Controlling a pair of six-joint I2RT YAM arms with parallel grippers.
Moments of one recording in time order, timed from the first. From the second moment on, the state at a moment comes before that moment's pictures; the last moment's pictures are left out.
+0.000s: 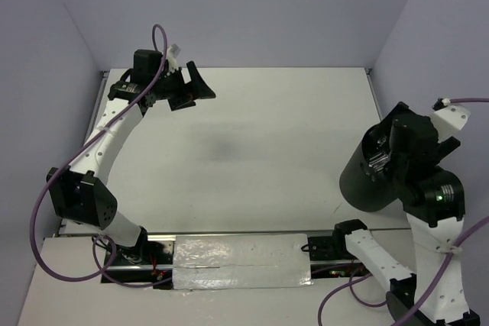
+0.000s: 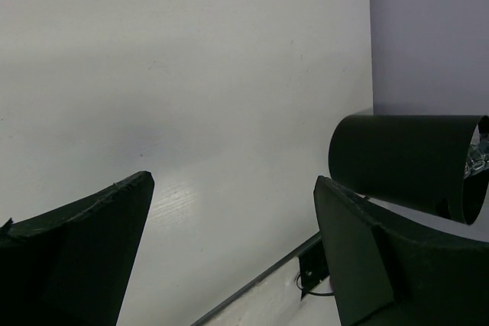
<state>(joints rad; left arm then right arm) -0.22 1.54 1.53 -0.62 0.45 -0.58 0.19 0.80 1.40 -1.16 0.84 0.54</state>
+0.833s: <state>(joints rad) -0.22 1.36 1.53 -0.65 0.35 -0.42 0.57 1.28 1.51 -0.69 0.16 0.51</state>
